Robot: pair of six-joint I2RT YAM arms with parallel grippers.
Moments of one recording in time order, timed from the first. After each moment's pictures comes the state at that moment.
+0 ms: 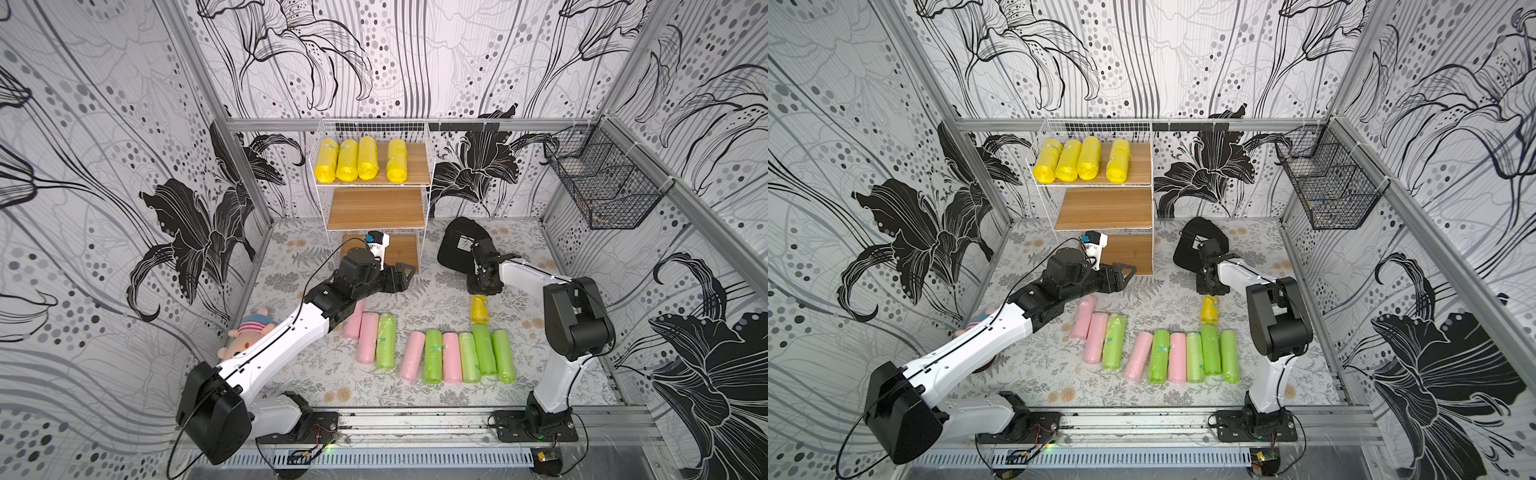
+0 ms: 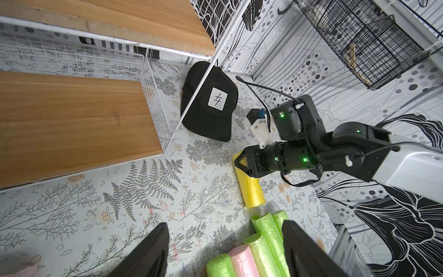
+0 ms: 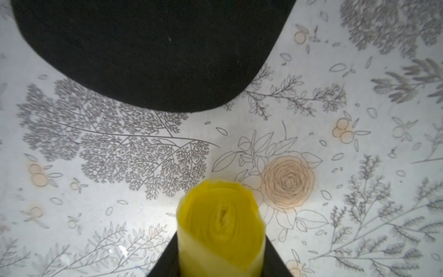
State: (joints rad) left arm -0.60 1.28 1.03 -0.16 0.14 -0.58; right arm 0.25 1.82 1.21 -0.56 0.10 0.29
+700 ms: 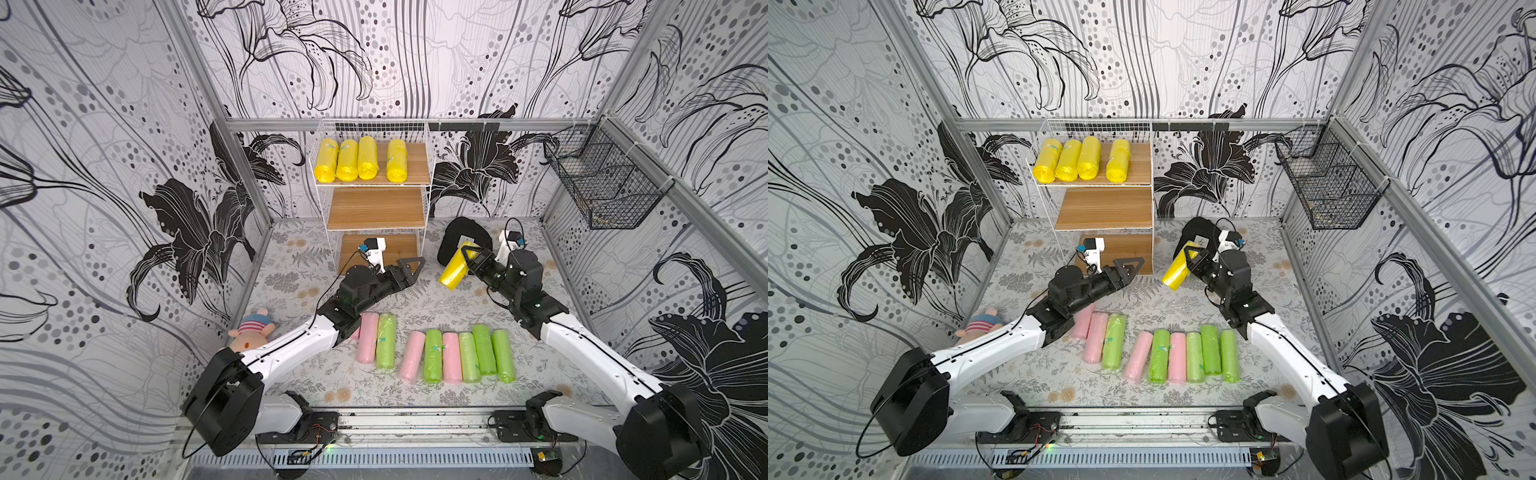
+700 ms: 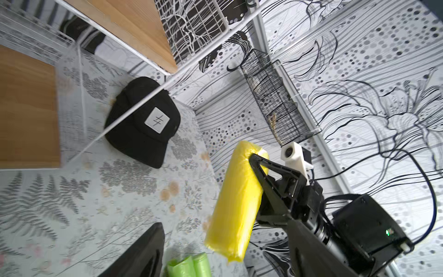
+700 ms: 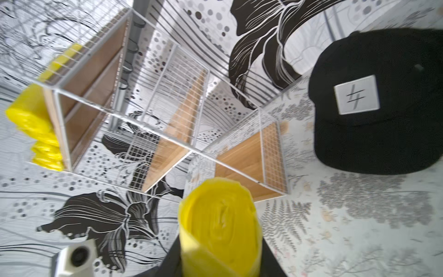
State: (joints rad) left arm -0.66 1.35 0.79 0.53 0.16 -1.06; right arm 0.42 1.14 0.80 0.17 -0.06 0.99
